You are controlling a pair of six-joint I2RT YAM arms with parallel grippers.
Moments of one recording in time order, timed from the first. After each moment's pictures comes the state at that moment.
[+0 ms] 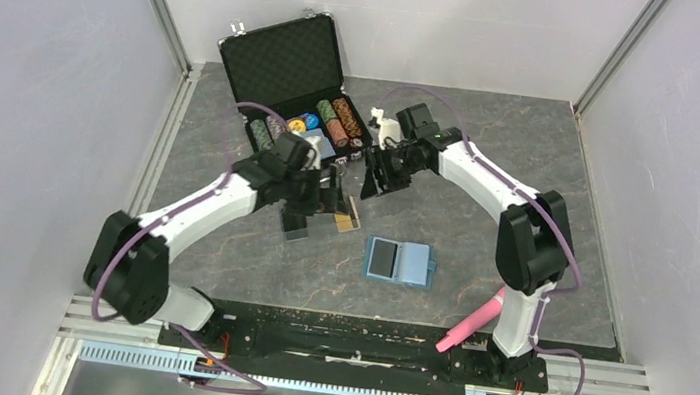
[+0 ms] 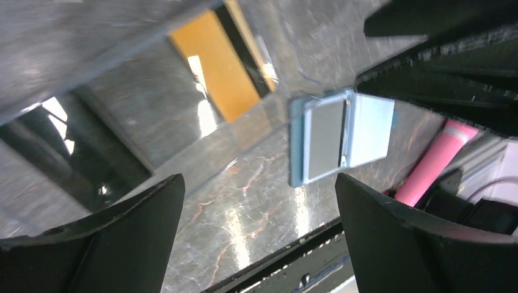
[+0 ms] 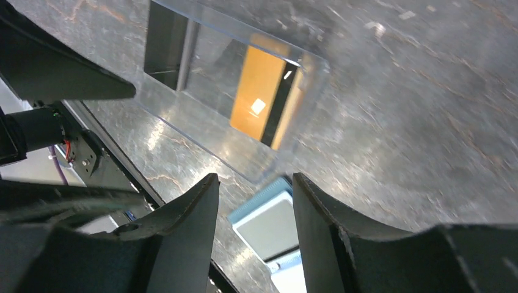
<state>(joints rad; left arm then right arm) -0.57 1.46 1.03 -0.49 0.23 -0.54 0.51 1.90 1.53 -0.67 -0.51 0.10</state>
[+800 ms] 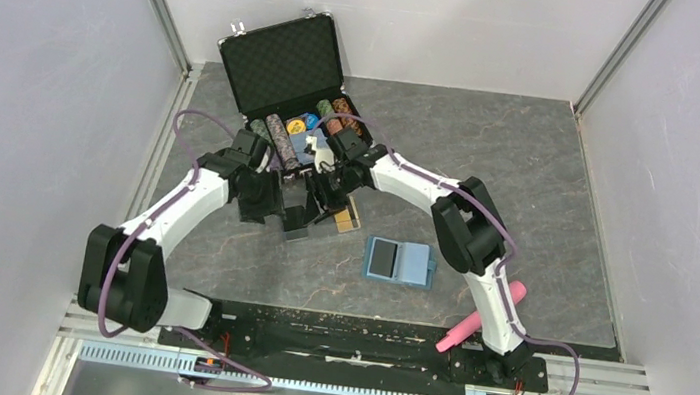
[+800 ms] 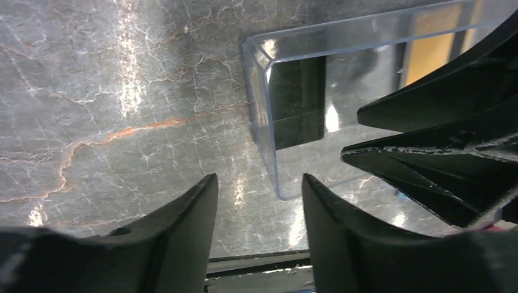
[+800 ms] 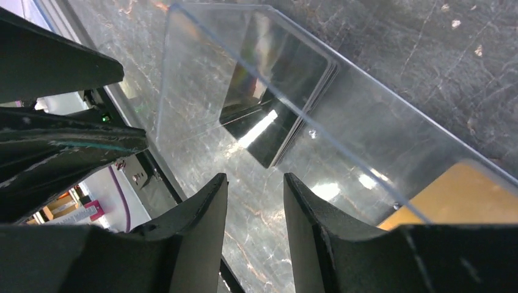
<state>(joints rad) -0.24 1.32 0.93 -0.76 0.09 -0.51 0.76 2.25 1.78 -0.57 -0.64 0.29</state>
